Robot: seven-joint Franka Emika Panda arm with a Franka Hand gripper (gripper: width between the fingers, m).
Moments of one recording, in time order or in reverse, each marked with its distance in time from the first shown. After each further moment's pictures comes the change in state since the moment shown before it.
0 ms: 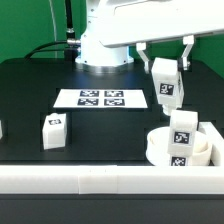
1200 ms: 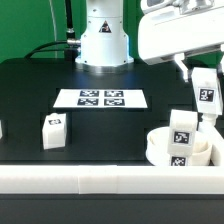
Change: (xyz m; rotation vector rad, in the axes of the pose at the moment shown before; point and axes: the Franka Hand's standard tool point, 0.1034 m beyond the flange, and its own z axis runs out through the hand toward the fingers) arm -0.039 -0.048 0.016 0.081 0.224 0.041
